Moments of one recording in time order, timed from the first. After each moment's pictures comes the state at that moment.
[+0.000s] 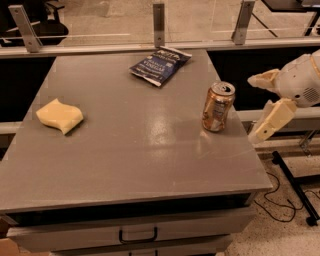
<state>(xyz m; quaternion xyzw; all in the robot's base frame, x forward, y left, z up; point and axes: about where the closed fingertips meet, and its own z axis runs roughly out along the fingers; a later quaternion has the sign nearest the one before) 0.518 -0.214 0.898 -0.58 0.74 0.16 0.30</state>
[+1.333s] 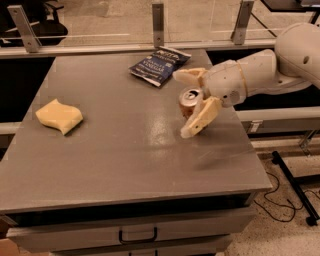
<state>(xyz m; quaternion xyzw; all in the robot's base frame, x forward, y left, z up) 0.532 -0.046 0.908 -0.62 0.57 0.34 0.41</state>
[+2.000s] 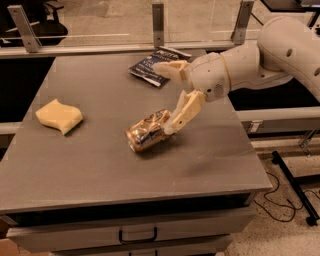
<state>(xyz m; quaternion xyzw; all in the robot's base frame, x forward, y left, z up) 0.519 0.001 0.935 -0.64 0.52 0.38 0.43</state>
